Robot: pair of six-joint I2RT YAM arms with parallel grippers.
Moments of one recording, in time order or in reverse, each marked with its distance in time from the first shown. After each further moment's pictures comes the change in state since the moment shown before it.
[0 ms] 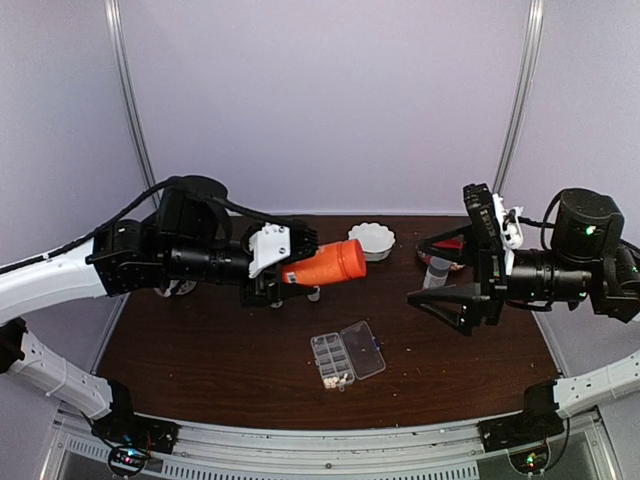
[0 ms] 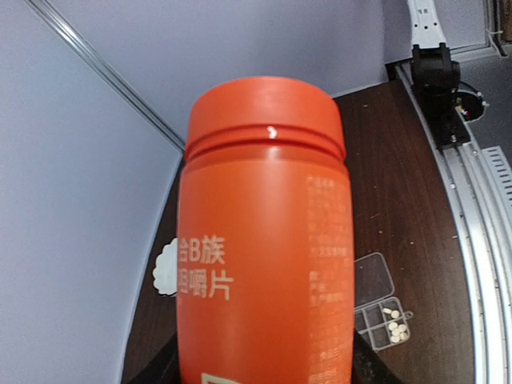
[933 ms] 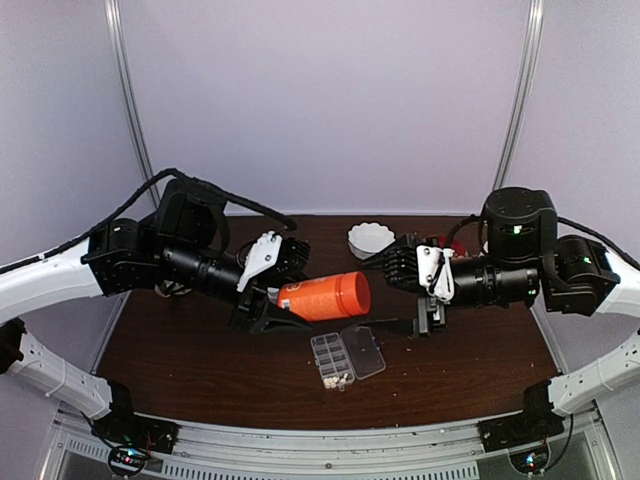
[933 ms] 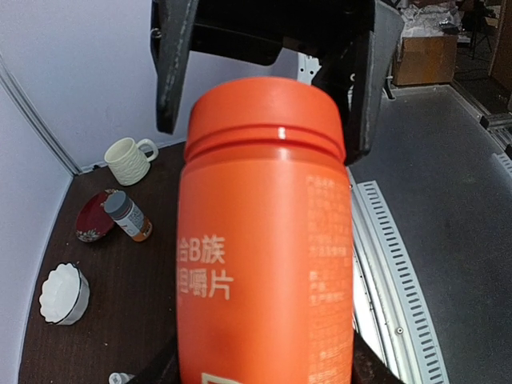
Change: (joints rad) left arm 0.006 -0.016 0.006 -0.113 0.374 -0.175; right arm 0.019 0.204 0.050 0.018 -0.091 -0.599
